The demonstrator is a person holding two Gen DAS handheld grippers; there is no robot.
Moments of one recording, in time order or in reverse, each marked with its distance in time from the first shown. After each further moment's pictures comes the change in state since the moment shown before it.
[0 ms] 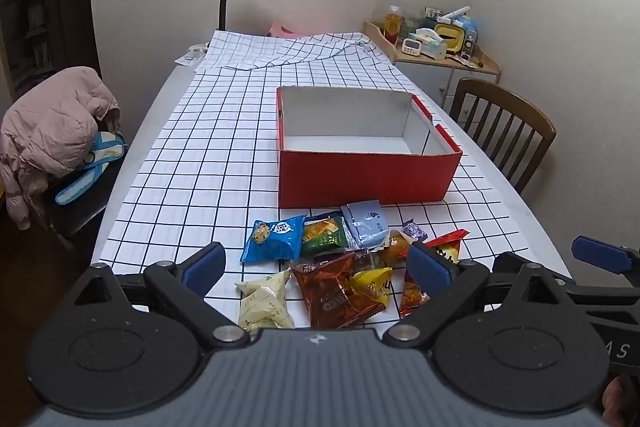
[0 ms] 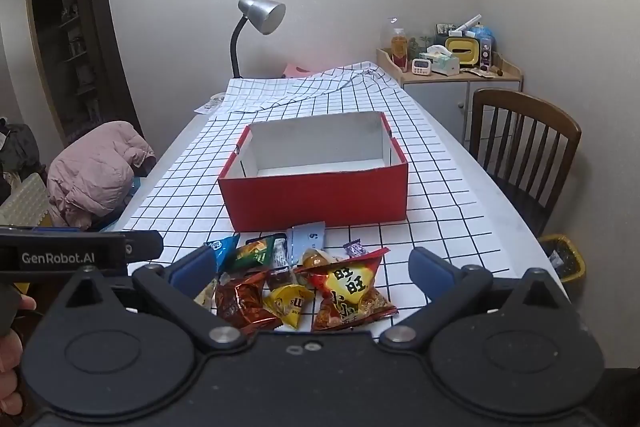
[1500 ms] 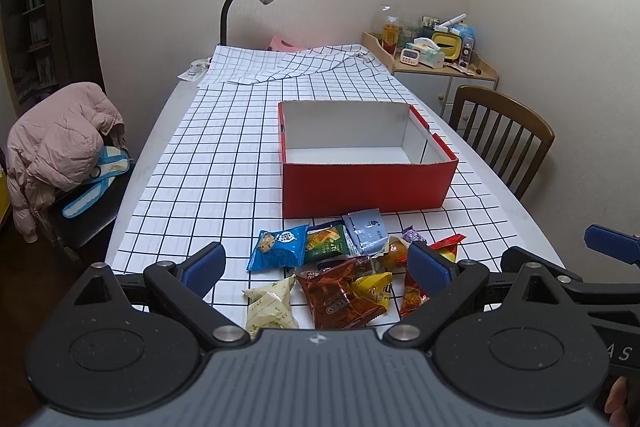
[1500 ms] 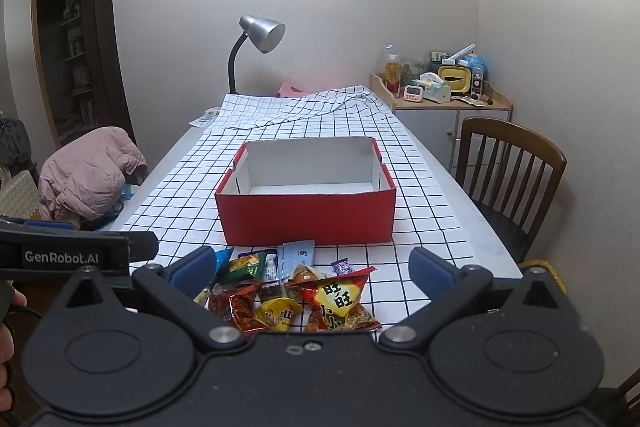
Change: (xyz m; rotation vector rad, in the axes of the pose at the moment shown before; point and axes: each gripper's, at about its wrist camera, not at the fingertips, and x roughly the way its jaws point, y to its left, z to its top) left arm -0.018 -0.004 0.001 0.027 -0.035 0.015; right arm -0.023 0.012 0.003 -0.046 -0.054 -0.049
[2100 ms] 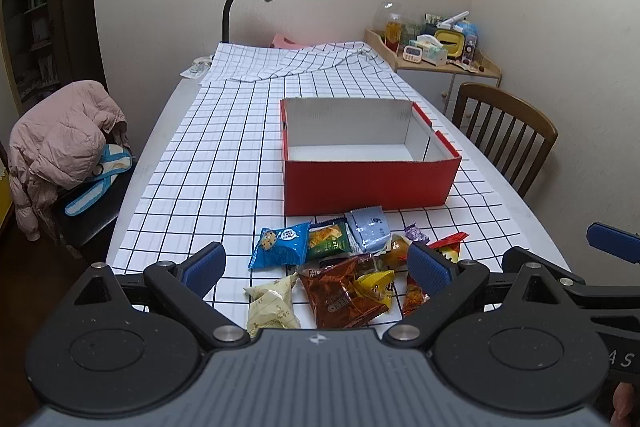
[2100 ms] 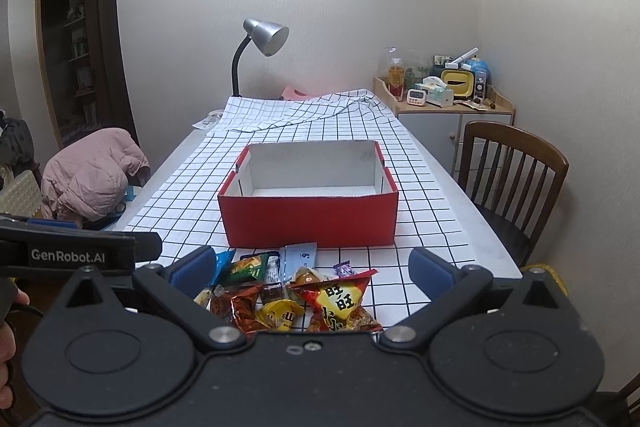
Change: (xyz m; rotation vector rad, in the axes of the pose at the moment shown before) left arm 0.003 -0.001 0.000 -0.001 0.015 0.008; right arm 0.002 0.001 -0.001 -0.014 -0.005 0.006
